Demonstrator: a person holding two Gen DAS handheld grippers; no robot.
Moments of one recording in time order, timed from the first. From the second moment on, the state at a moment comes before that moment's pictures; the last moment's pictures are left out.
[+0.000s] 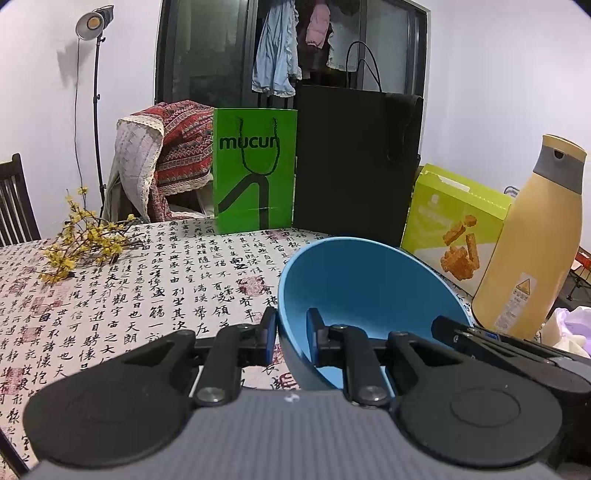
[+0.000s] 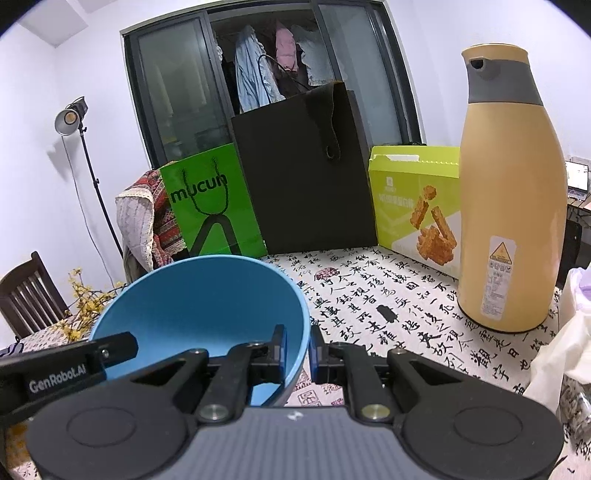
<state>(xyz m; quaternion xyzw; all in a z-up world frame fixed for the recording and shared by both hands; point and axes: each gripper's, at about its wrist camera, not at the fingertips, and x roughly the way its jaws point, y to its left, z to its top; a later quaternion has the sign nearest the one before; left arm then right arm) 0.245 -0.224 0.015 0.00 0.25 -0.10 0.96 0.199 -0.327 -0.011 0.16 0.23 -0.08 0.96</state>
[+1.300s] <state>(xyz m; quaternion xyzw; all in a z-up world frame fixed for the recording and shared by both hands) 0.202 -0.177 0.020 -0.02 0.24 -0.05 0.97 0.176 -0.286 -0.006 0.15 0.23 -0.03 0.96</state>
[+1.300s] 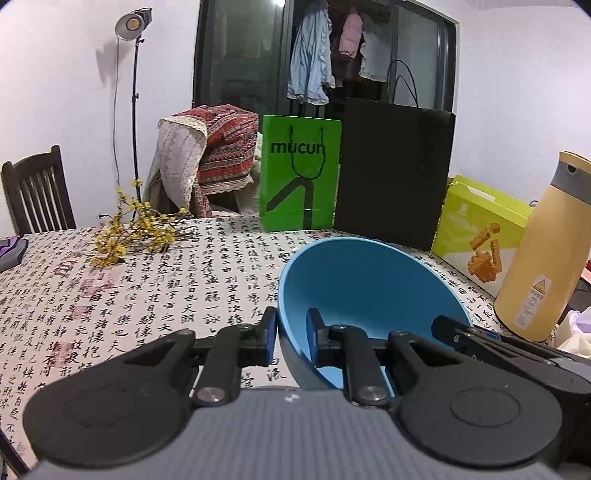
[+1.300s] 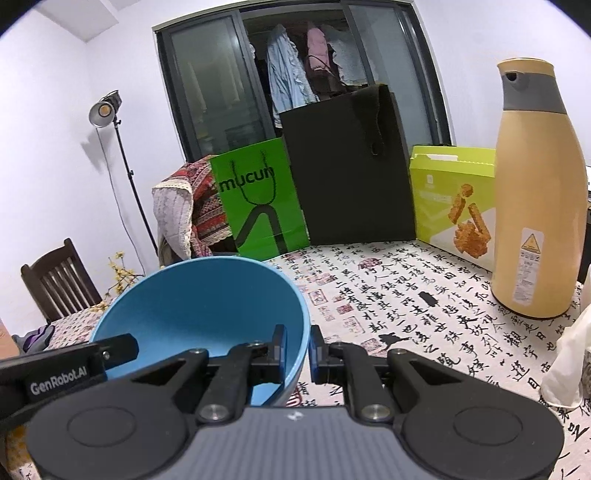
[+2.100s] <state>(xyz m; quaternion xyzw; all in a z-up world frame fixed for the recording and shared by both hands) 0.177 -0.111 0.026 -0.04 0.23 0.02 0.97 0.179 -0.222 0.002 0.13 0.23 0.04 0.96</state>
